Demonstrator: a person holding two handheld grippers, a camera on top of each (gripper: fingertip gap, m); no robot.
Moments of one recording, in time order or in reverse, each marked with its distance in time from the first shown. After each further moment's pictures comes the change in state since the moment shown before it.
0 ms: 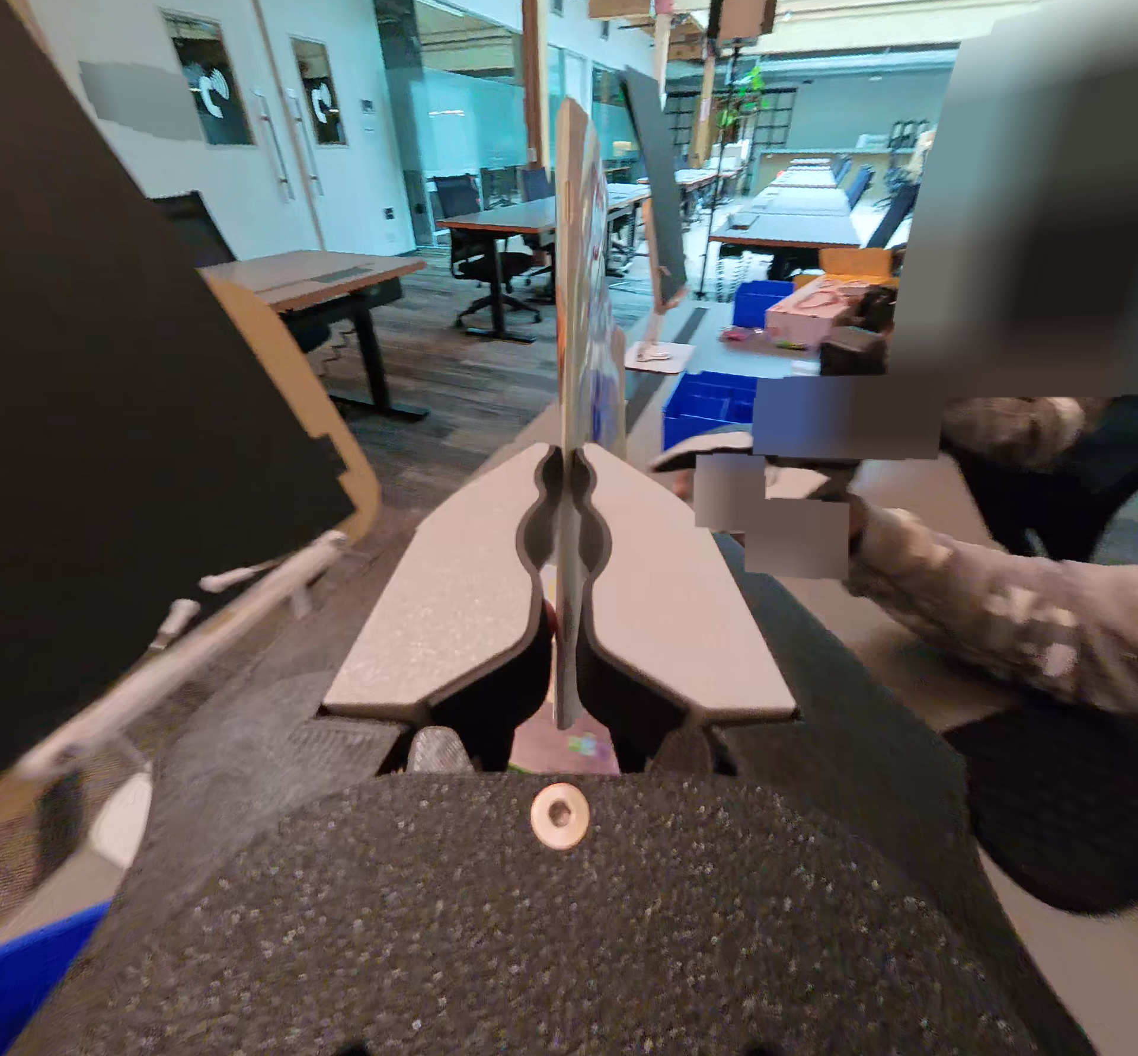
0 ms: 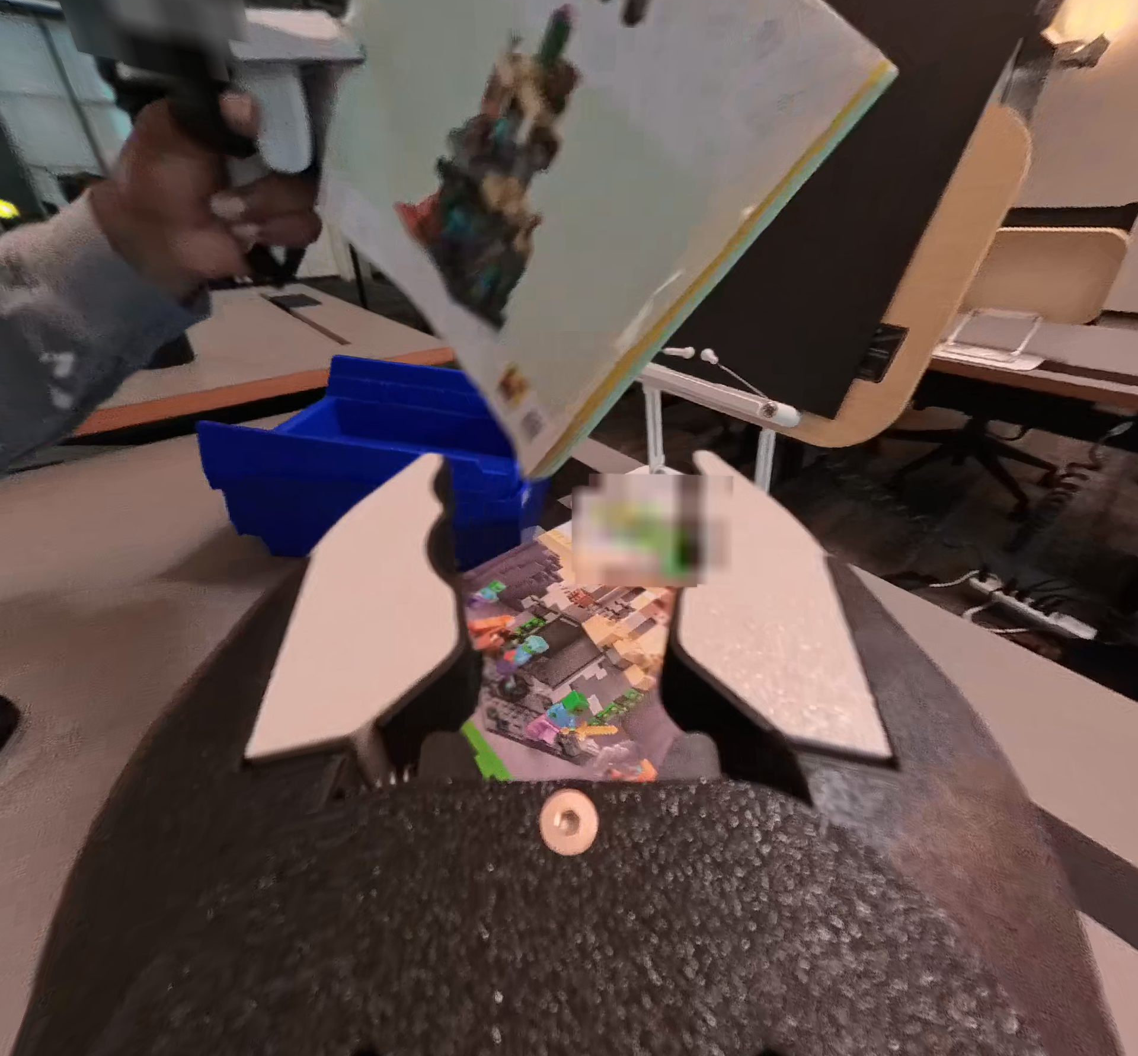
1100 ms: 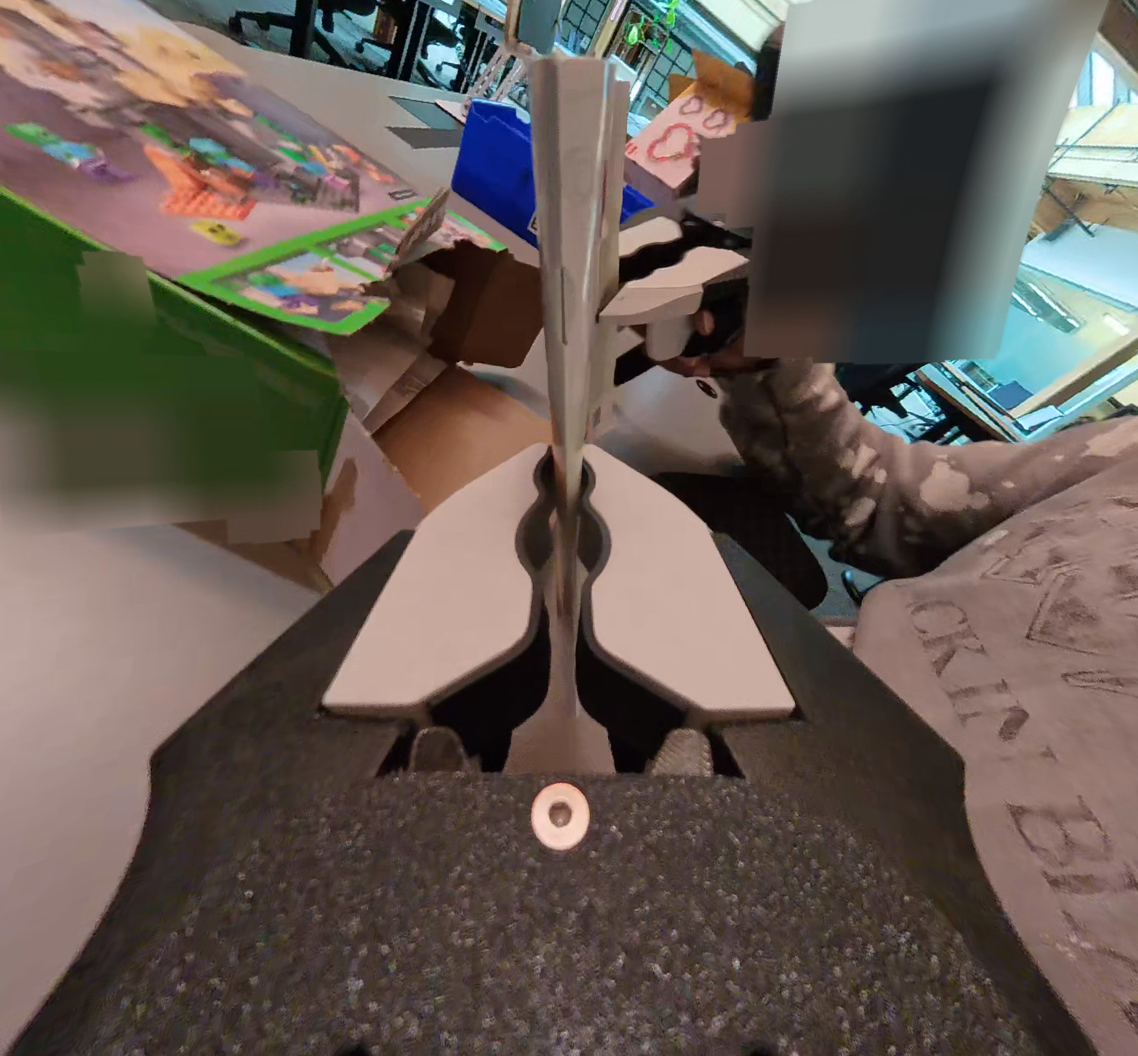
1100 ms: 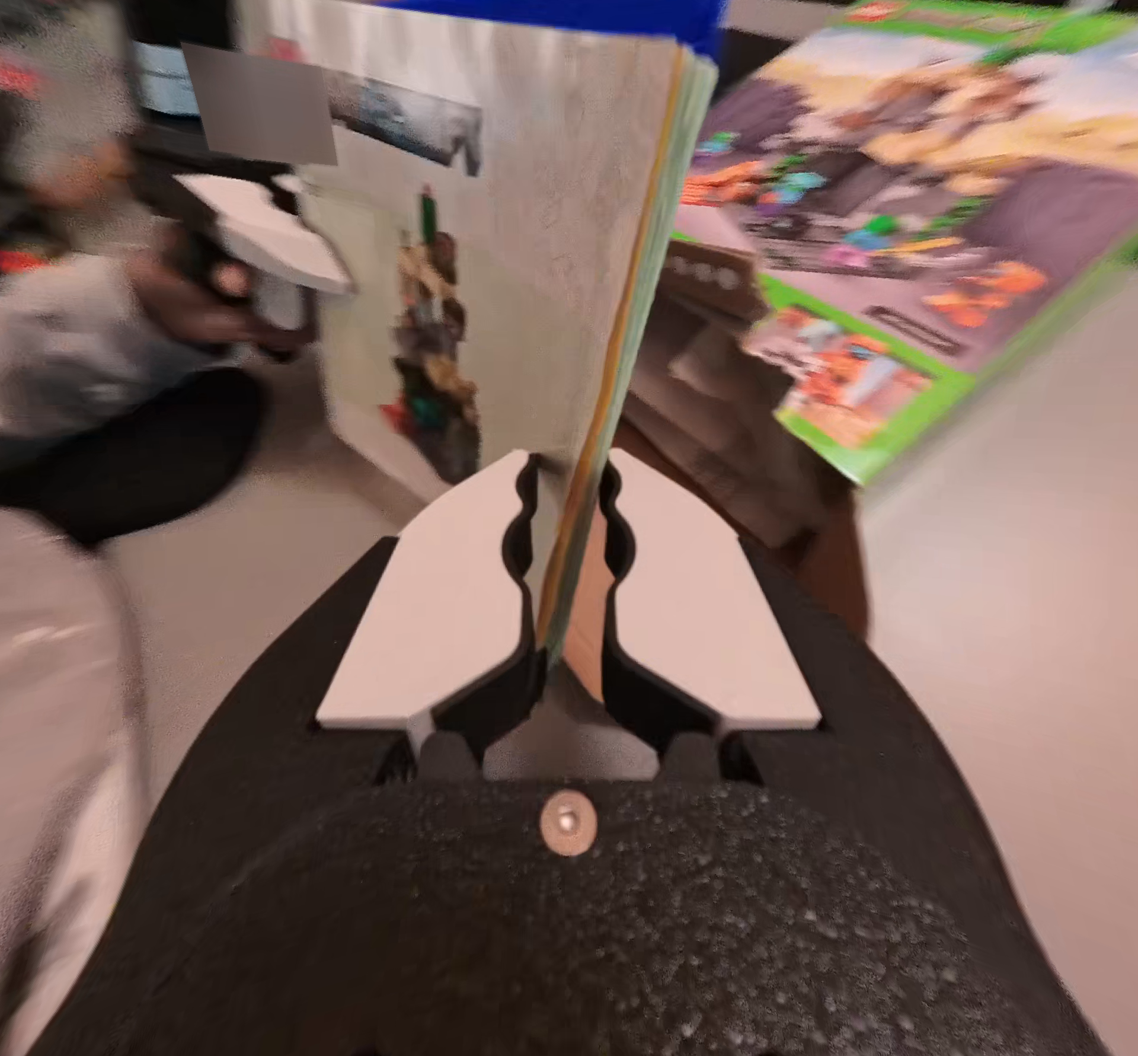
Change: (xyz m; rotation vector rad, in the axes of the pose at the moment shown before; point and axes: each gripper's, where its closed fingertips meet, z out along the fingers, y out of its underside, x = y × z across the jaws) left arm 0.170 0.249 -0.037 -0.177 0.212 -0.516; right arm -0.104 0.133 -0.088 -0.535 -0.032 0.173
